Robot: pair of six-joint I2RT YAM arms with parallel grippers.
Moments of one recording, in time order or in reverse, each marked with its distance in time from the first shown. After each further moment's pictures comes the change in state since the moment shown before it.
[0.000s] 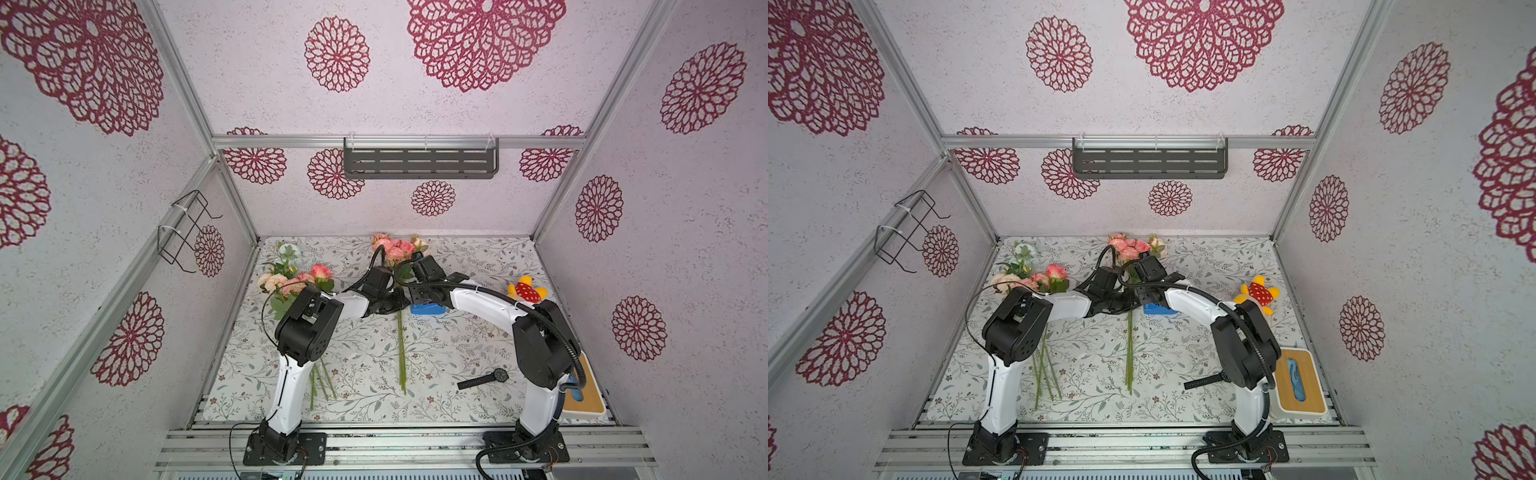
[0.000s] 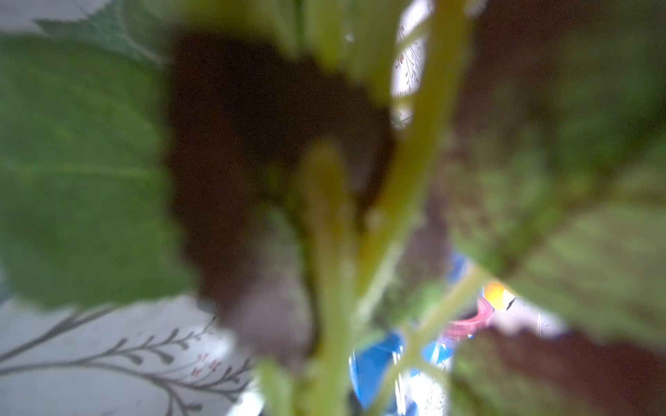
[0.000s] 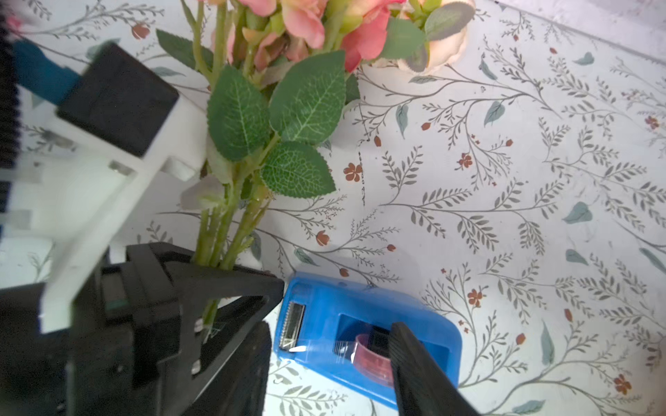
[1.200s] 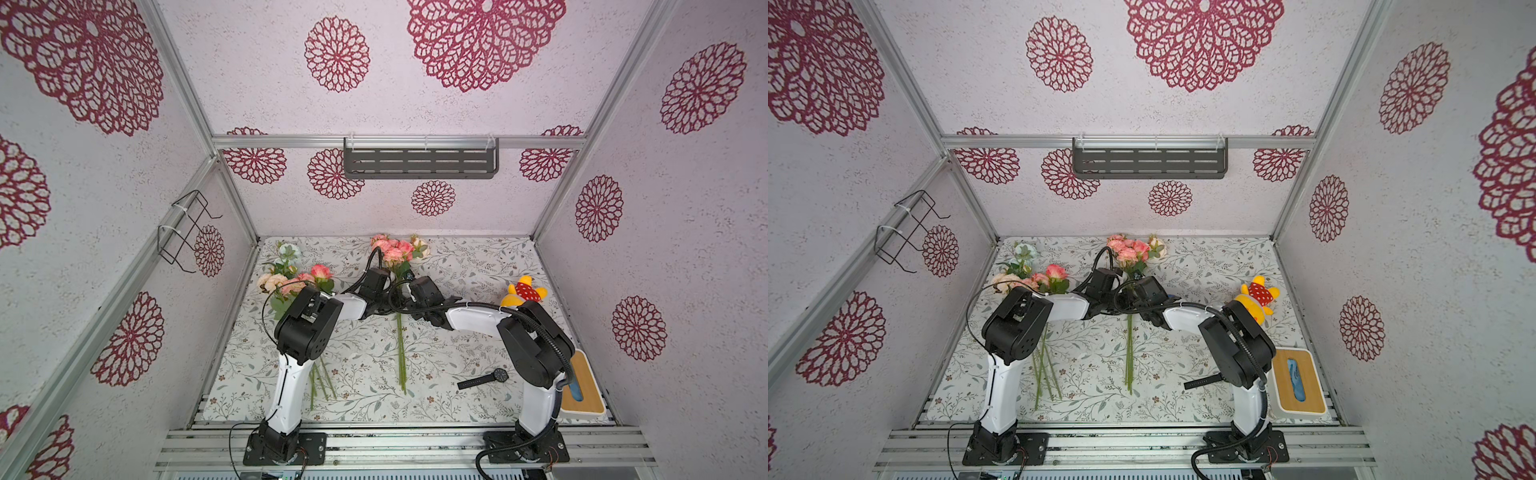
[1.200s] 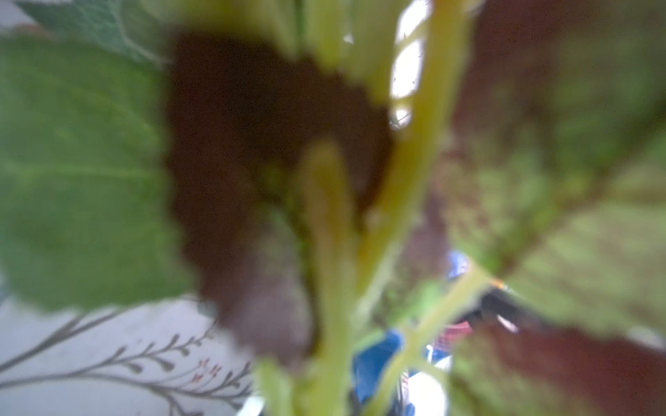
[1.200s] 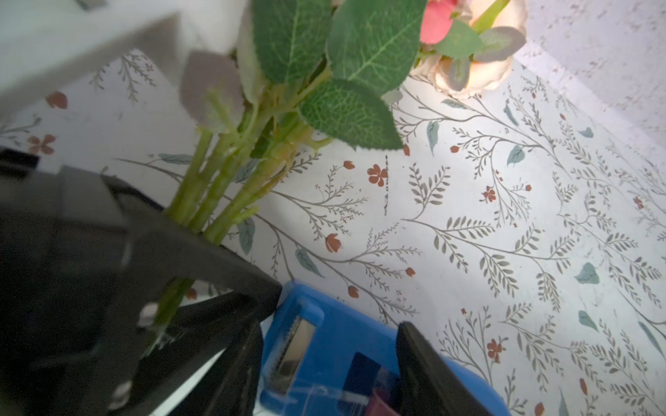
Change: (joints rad) left arm 0.018 0.008 -0.043 0.103 0.054 -0.040; right arm 0.043 0.013 -0.285 0.428 0.077 -0.241
